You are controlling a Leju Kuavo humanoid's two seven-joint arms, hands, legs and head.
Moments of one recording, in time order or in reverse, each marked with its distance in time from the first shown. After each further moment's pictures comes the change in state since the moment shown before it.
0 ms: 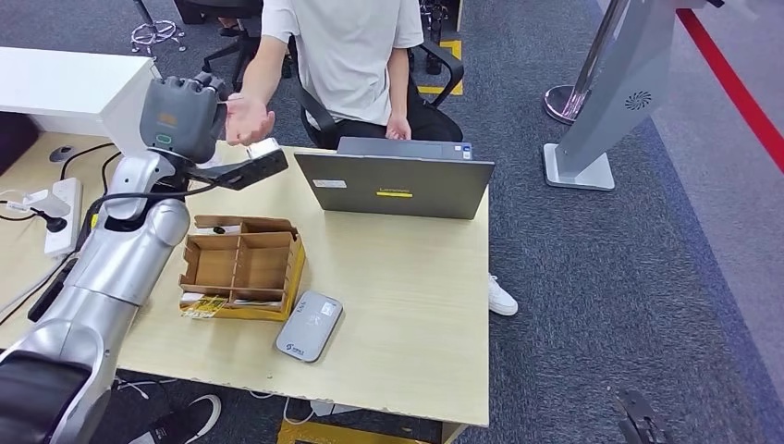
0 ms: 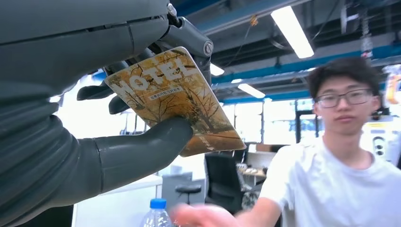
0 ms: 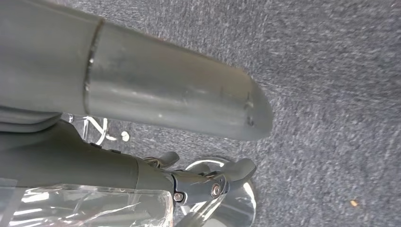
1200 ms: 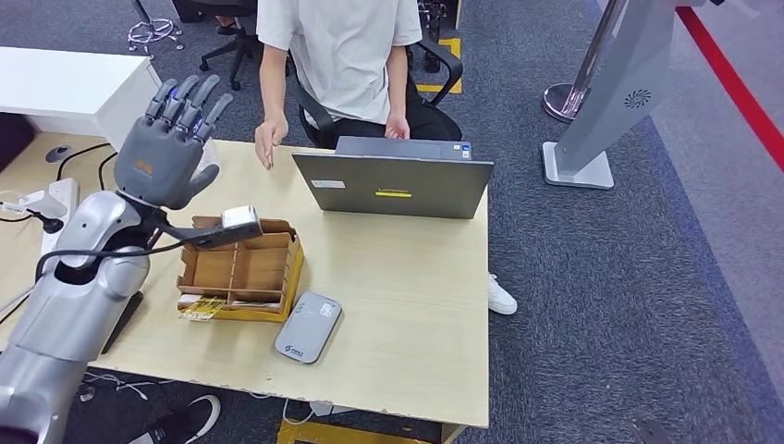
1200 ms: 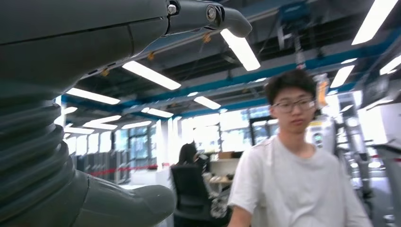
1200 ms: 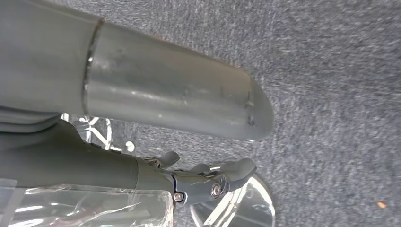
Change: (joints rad) left arm 0.289 0.193 0.028 -0.424 0.040 -0.112 -0.132; right arm 0.106 -0.026 -0.036 -0.004 -0.067 0.000 -0.091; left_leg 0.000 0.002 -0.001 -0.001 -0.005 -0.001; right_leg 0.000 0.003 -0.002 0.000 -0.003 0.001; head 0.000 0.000
